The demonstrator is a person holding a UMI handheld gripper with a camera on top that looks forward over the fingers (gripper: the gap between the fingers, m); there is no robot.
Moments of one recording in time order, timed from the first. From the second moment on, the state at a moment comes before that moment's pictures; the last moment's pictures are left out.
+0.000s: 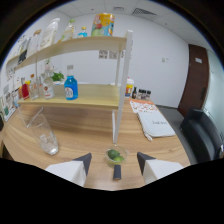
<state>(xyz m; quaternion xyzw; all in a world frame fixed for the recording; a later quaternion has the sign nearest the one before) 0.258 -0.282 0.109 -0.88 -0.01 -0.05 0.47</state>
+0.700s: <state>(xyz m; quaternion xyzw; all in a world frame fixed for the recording) 0.031 -0.273 0.187 -0.84 -0.02 0.03 0.54</state>
